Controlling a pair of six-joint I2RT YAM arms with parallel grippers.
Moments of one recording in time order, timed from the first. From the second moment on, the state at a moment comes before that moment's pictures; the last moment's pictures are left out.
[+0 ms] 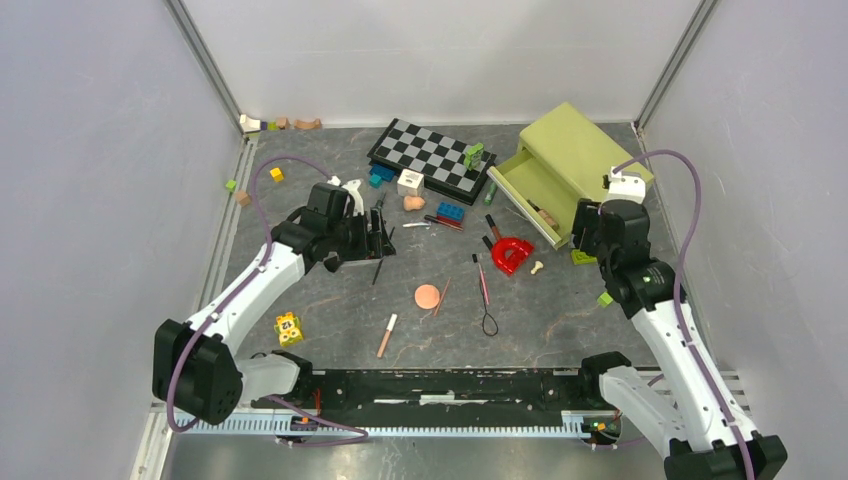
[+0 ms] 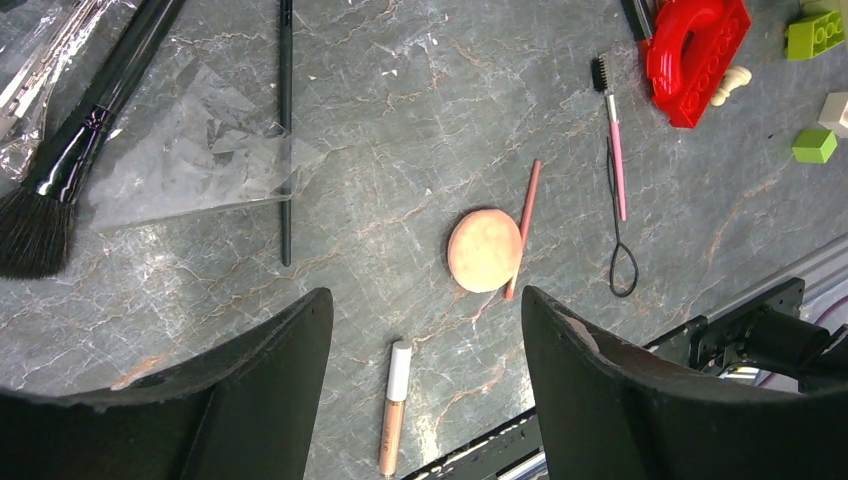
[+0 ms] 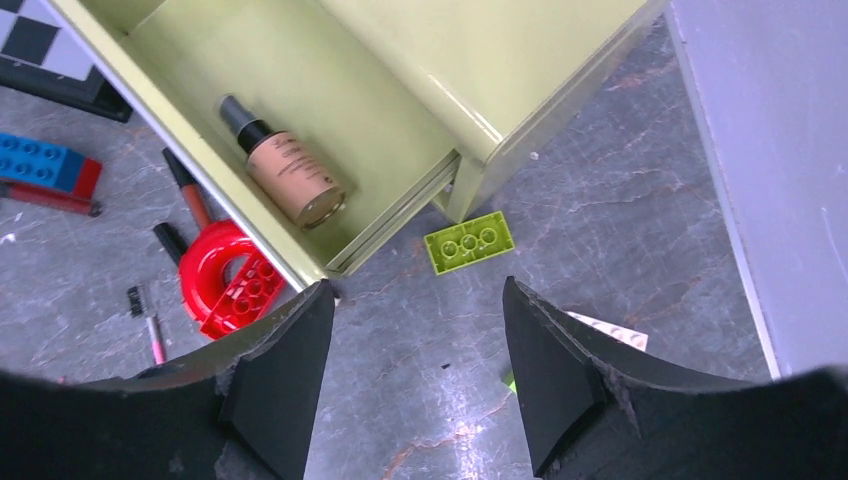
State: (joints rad) left arm -0.38 1.23 0.92 -0.55 0.24 -0.42; right arm 0.22 0.84 0.85 -0.56 0.38 0.19
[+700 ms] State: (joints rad) left arm -0.38 1.20 0.92 -0.55 0.25 -0.41; right arm 0.24 0.86 0.85 -0.53 -0.06 0.13
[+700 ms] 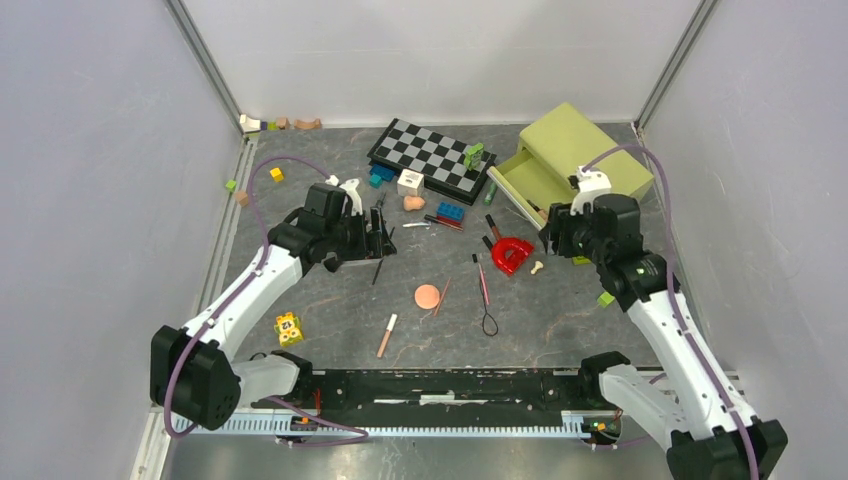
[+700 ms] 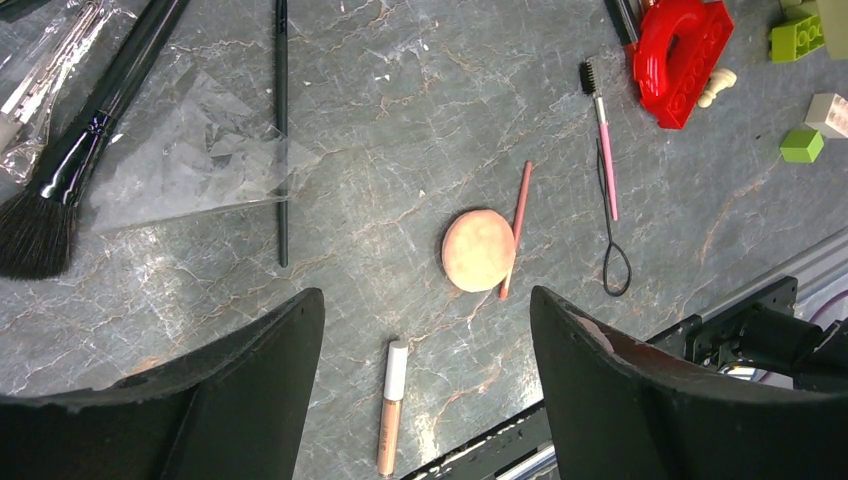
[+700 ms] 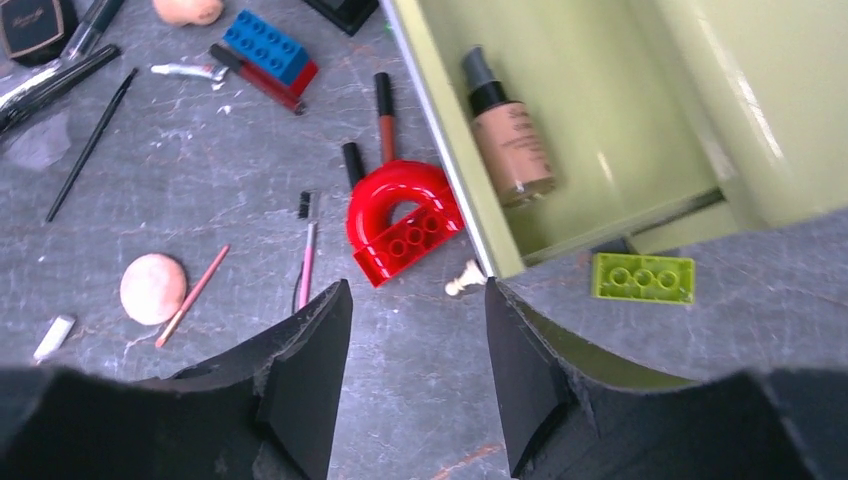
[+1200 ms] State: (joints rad) left arm -0.38 1.21 0.92 -0.57 0.24 -0.41; right arm 0.67 1.29 1.05 -0.46 0.13 0.11
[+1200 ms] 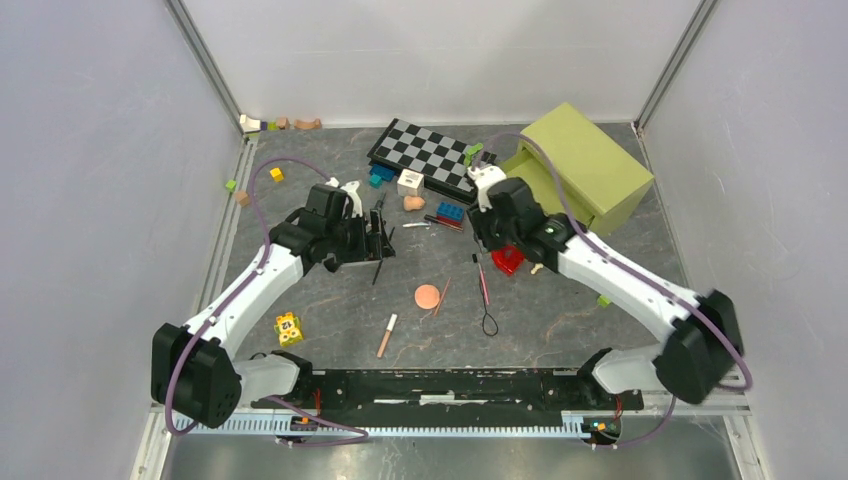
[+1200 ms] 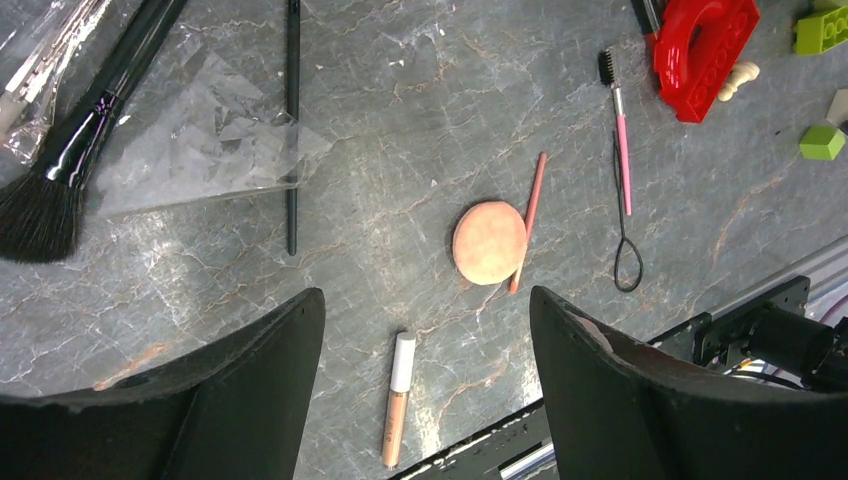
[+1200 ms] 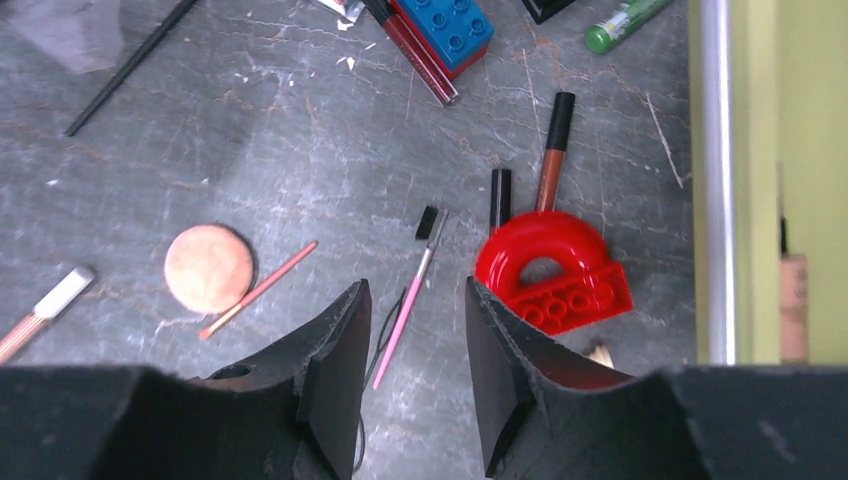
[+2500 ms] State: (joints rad) left arm -0.32 1.22 0.92 -0.60 0.29 -0.41; right arm 0.51 1.96 1.39 -0.45 0.29 0.09
